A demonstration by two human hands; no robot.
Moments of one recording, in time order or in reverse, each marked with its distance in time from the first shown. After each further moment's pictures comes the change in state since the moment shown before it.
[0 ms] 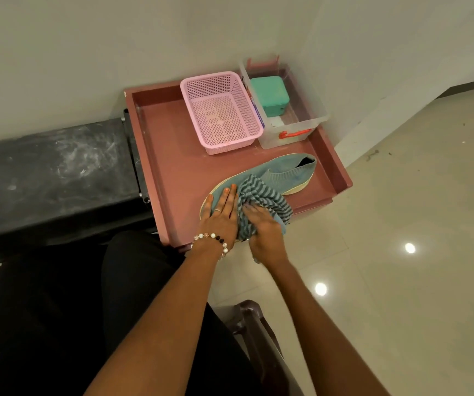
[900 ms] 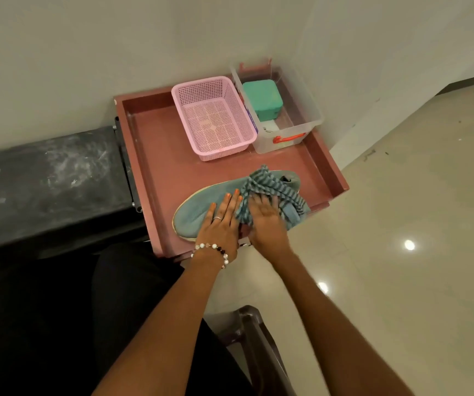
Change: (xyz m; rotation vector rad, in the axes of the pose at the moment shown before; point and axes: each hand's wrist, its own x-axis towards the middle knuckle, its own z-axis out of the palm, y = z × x) left_hand 0.006 0.009 0.008 -0.027 0.100 0.040; right_hand 0.029 0.022 -0.007 -0.422 -0.027 -0.099
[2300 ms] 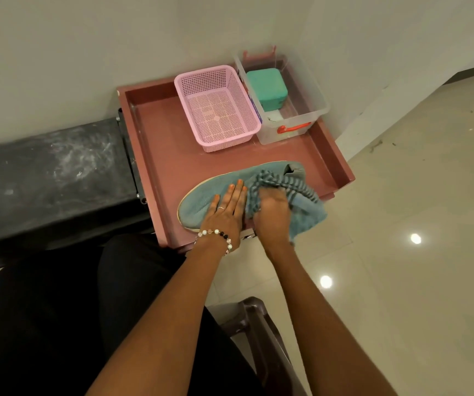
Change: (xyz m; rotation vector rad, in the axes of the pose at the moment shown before) left_hand 0.006 -0.003 -0.004 -0.070 -0.072 0.009; right_hand 0.009 -0.027 -0.011 0.248 0.151 0.329
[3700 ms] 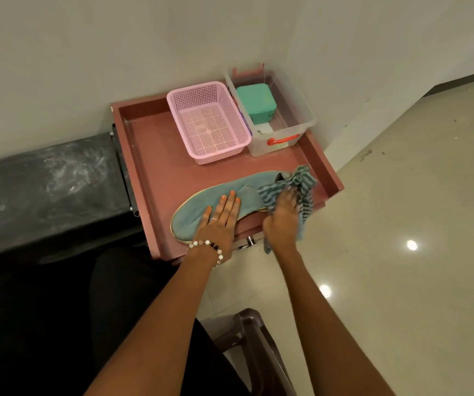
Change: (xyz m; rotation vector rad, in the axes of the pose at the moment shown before) left_hand 0.000 0.000 -0.001 -0.023 0.019 0.018; right_hand 0.008 0.032 -0.013 0.105 -0.027 0.328
